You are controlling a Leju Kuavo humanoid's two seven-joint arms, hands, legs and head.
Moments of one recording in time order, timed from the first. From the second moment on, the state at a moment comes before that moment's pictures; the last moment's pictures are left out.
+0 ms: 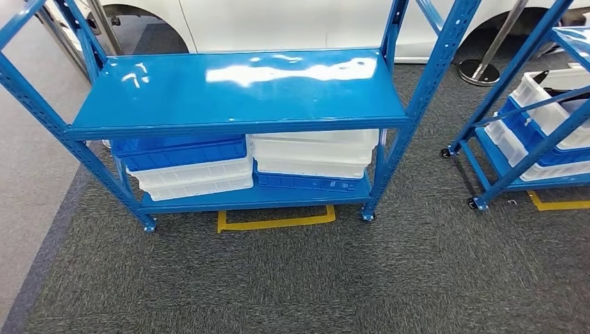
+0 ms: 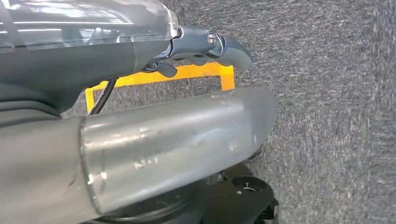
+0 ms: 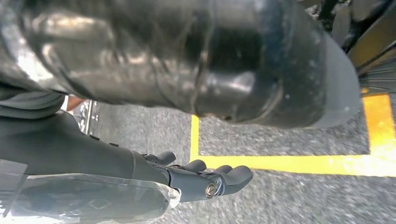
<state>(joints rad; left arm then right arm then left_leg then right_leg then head) -0.08 -0.25 1.33 -0.21 -1.29 0.15 -0.34 -0.03 0.19 -1.14 -0.22 1.11 -0.13 0.11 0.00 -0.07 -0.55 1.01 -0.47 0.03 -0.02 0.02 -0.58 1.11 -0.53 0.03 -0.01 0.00</state>
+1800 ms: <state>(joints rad) -0.08 -0.25 1.33 -0.21 -1.31 0.16 -0.34 -0.03 0.18 -1.17 -0.22 1.11 -0.13 0.10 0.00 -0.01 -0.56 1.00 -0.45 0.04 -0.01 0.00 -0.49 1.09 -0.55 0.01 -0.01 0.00</state>
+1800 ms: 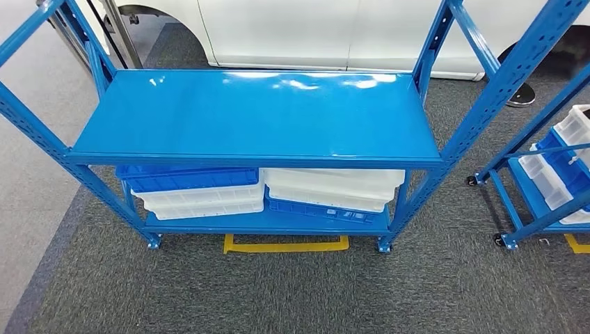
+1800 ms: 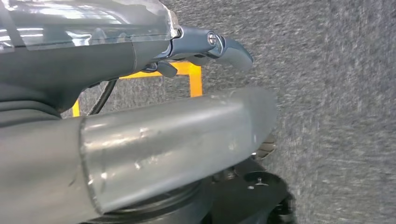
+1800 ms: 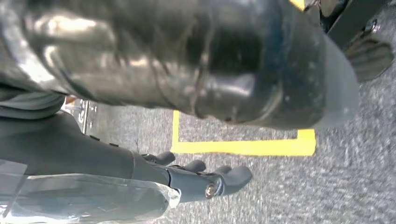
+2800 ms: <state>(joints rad) -0.08 -0.25 1.33 -0.21 -1.30 0.16 -0.33 -0.03 0.18 -1.17 -0.22 1.12 -0.11 0.09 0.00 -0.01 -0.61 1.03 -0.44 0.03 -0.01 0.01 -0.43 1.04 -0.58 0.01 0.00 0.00</state>
